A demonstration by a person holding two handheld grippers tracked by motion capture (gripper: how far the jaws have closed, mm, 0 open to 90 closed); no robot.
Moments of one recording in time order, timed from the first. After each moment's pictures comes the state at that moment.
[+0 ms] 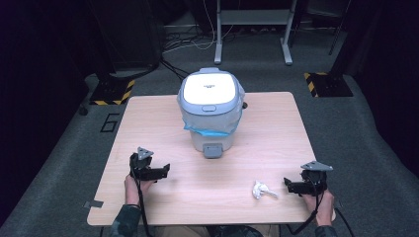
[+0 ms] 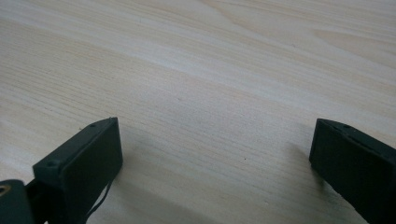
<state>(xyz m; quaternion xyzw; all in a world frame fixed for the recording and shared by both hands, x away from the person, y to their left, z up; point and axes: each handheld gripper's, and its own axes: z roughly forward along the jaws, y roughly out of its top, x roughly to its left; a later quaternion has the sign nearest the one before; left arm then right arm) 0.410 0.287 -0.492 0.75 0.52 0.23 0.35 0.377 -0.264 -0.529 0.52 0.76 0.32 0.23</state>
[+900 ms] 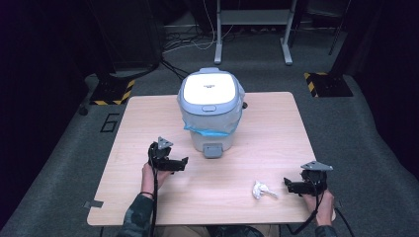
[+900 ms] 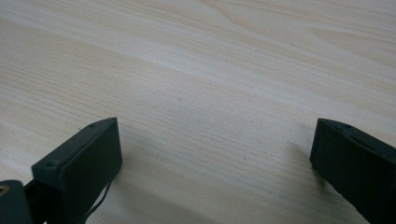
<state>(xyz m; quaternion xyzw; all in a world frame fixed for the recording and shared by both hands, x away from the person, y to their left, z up) 0.439 0.232 -0.478 0.78 0.46 0.20 0.36 0.378 -0.264 -0.529 0.53 0.76 0.32 0.23</state>
